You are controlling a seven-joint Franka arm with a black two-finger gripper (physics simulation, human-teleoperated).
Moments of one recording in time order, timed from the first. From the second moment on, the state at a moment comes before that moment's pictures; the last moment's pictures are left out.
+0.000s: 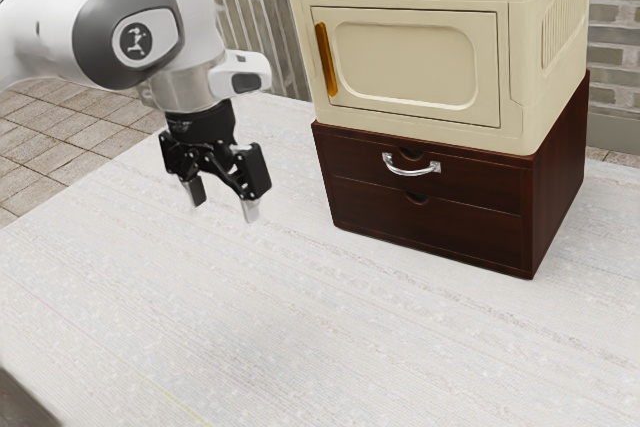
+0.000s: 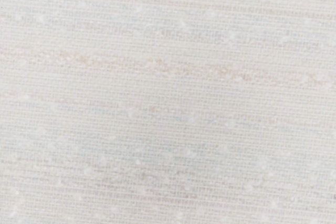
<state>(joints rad) -0.07 -0.01 0.14 -1.53 0.03 1.47 -0.03</state>
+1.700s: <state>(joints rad) -0.17 0.18 0.12 -1.46 -0.07 1.93 -1.30</state>
